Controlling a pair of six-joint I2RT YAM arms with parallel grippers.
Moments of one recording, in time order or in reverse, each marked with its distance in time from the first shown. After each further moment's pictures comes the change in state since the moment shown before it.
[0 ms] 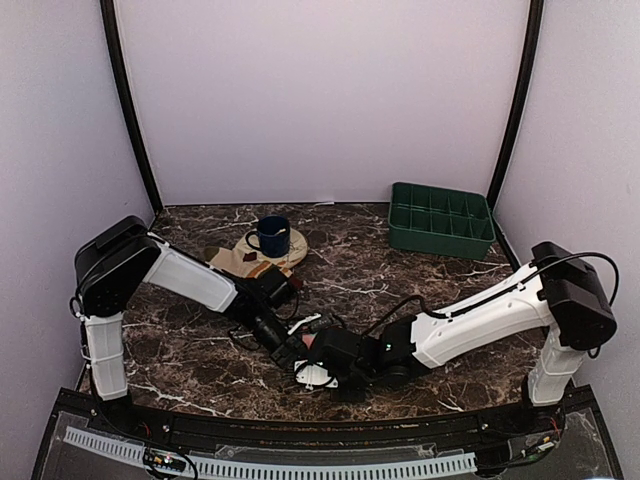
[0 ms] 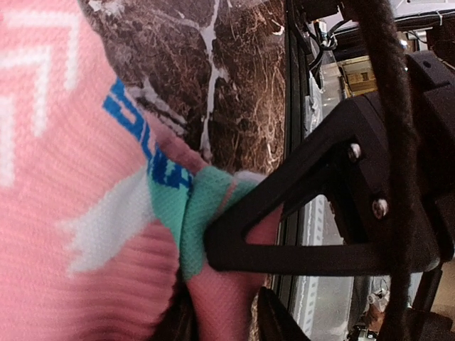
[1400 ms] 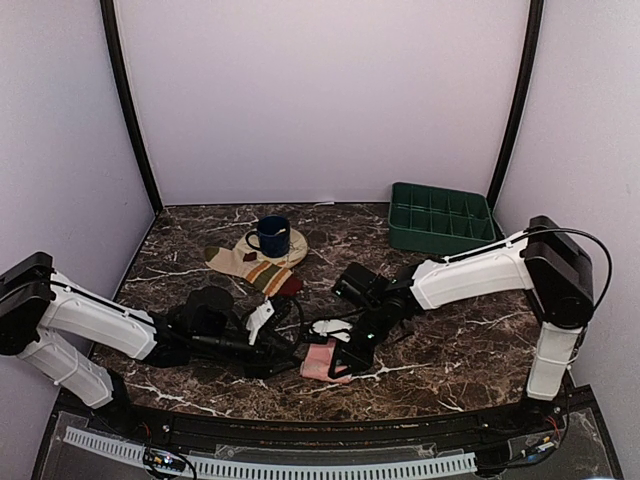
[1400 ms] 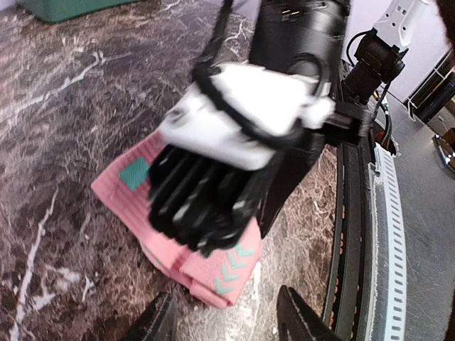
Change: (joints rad) left arm -0.121 -0.580 -0.587 0.693 -0.631 -0.150; right arm -0.321 0.042 0.101 -0.179 -0.735 0.140
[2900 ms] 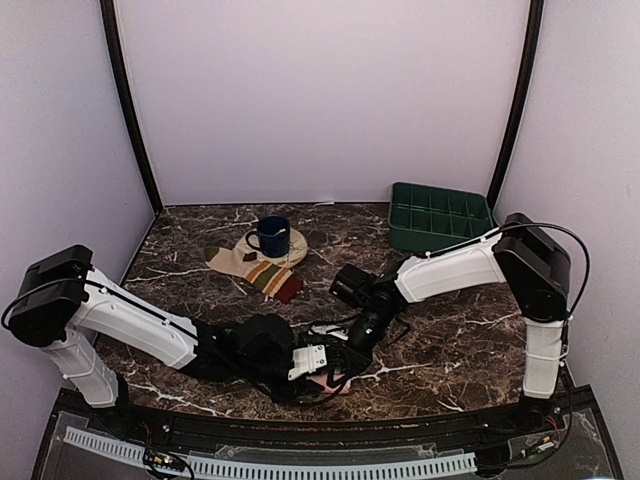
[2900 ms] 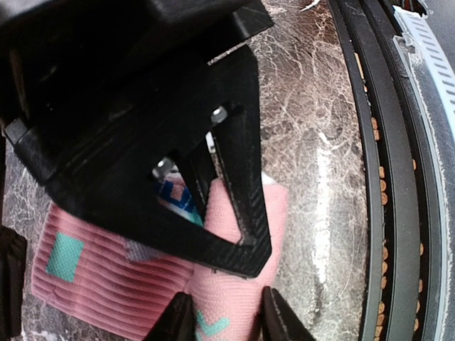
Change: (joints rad) left arm -0.261 0.225 0.252 -0.261 -0.297 0.384; right arm -0.066 0.137 0.099 -0.140 -0.329 -0.031
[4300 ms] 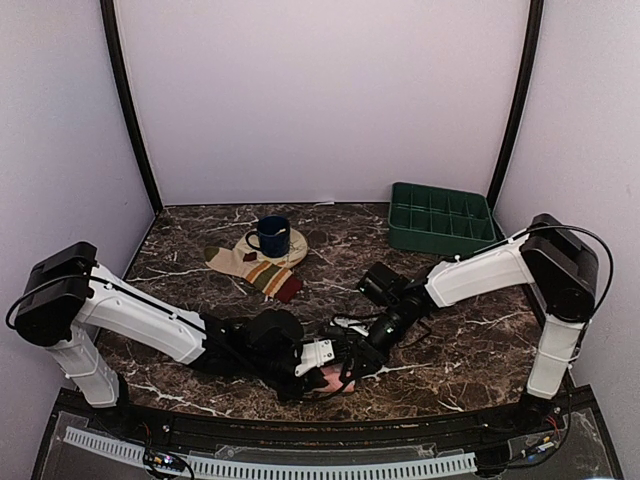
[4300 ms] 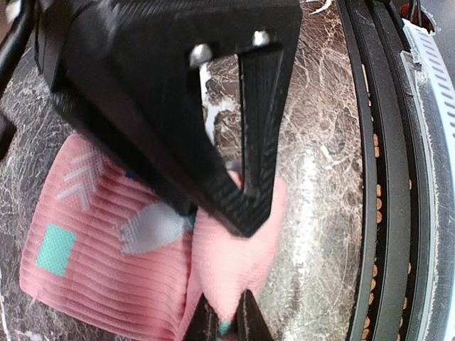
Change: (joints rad) left arm 0.004 0.037 0.082 -0.104 0.023 -0.092; right arm -0.074 -0.143 -0.226 0.215 -0.010 0.122
